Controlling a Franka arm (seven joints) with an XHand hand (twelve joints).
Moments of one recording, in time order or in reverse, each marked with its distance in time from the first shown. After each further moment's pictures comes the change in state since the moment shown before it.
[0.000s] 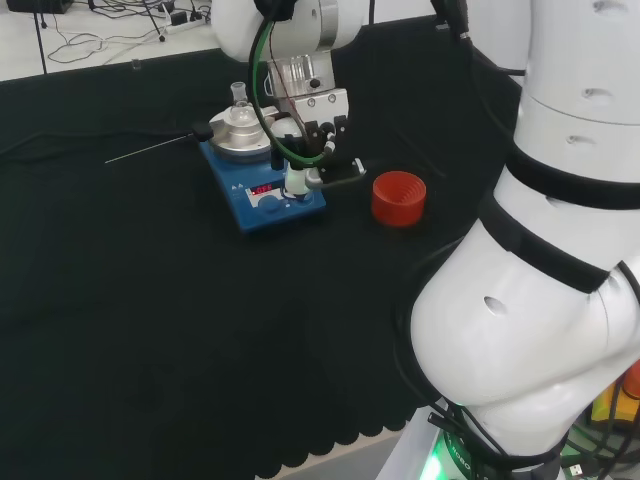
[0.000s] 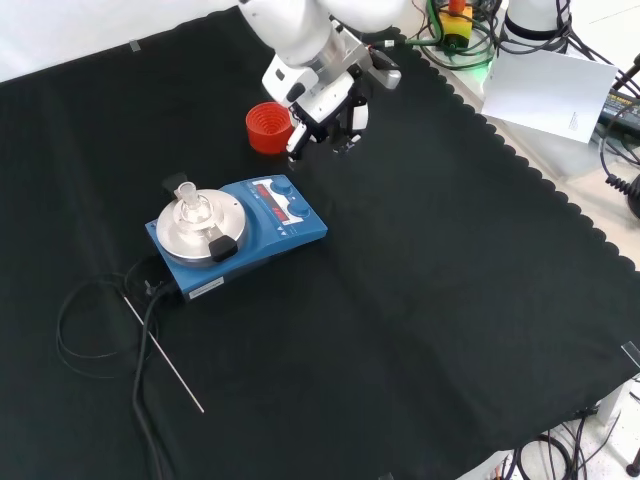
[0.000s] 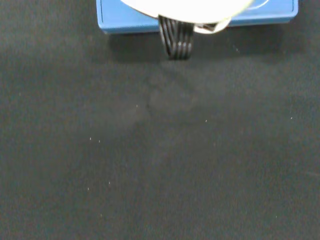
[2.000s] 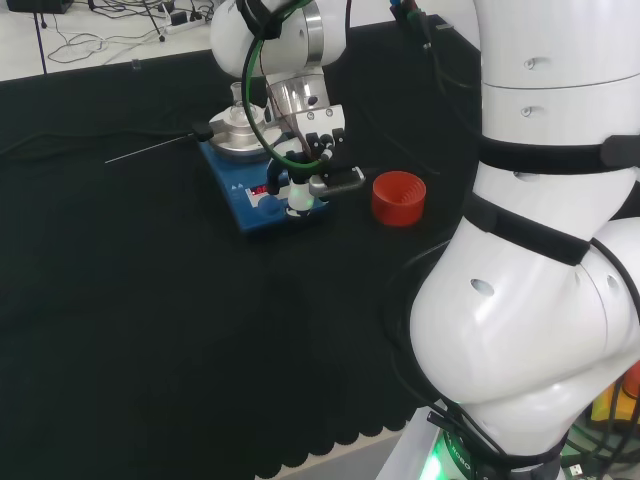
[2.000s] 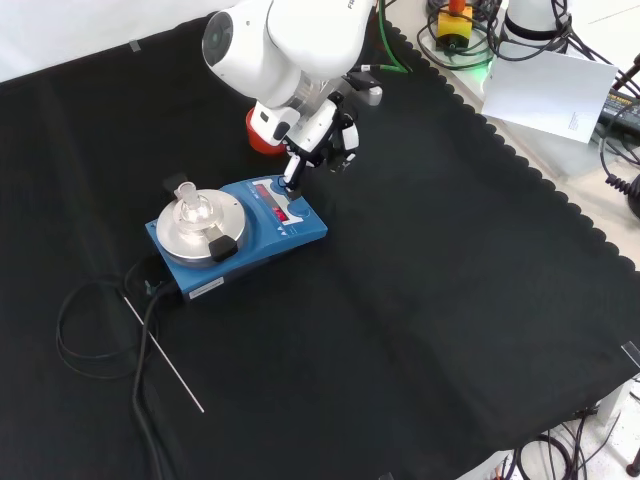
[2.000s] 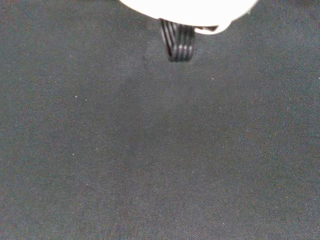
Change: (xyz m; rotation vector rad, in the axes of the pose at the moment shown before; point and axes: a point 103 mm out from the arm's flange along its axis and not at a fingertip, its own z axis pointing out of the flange) arm -0.009 0.035 0.029 0.168 0.017 -0.078
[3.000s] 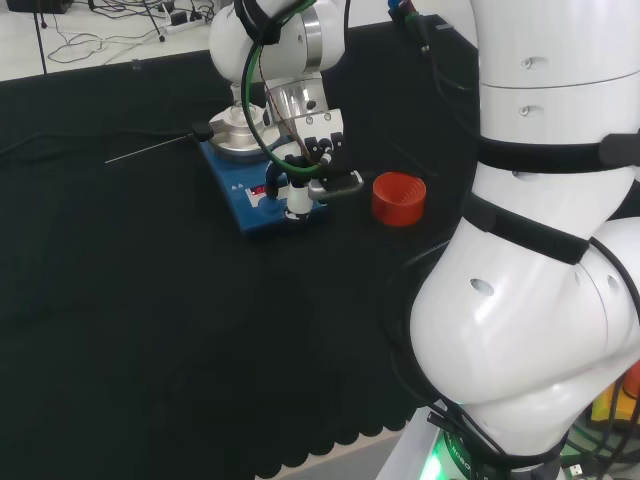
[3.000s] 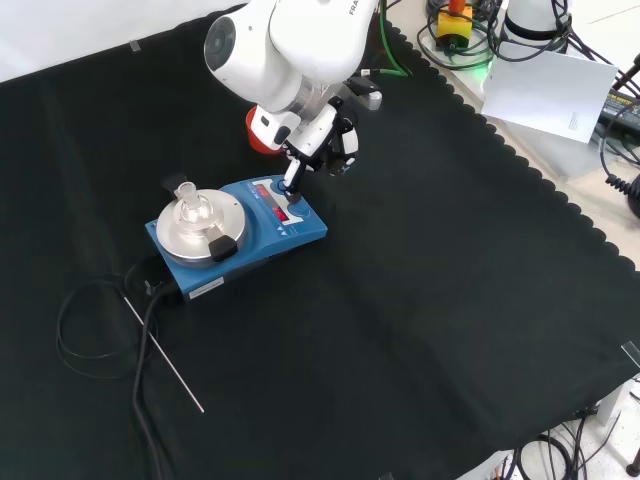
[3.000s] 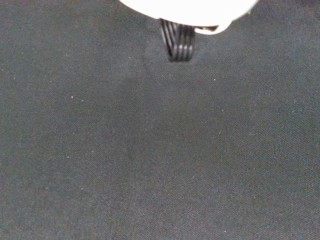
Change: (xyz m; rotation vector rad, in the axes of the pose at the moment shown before) arm 0.001 0.006 0.005 -0.007 -0.007 -0.004
